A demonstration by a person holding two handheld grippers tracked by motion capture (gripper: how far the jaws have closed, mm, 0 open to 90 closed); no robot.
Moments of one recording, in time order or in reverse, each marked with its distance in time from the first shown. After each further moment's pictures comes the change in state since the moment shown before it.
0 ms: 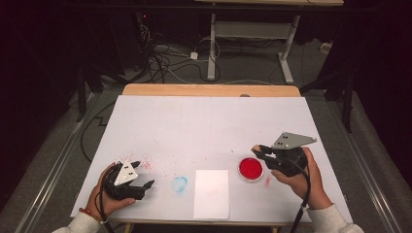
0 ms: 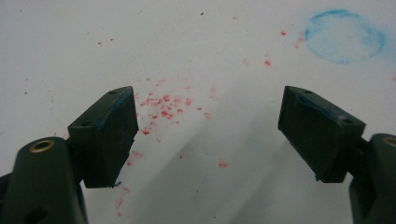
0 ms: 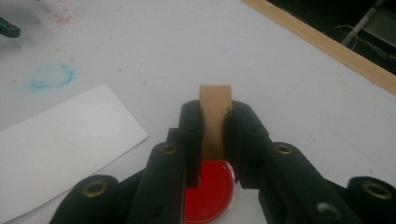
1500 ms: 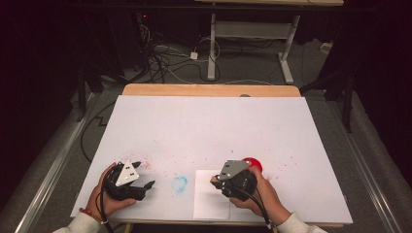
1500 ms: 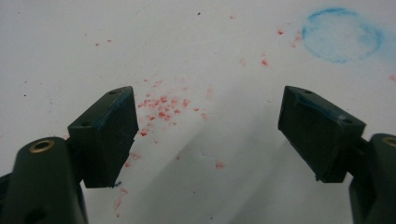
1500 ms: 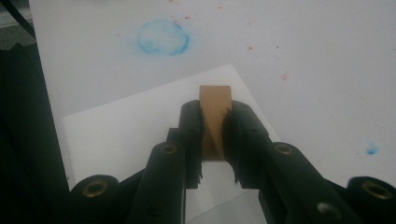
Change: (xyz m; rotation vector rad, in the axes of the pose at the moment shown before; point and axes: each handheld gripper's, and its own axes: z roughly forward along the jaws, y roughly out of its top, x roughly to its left) left arm -0.002 0.001 0.000 0.010 0.002 0.011; right arm 0.101 0.005 0.074 0.163 0.218 -0.198
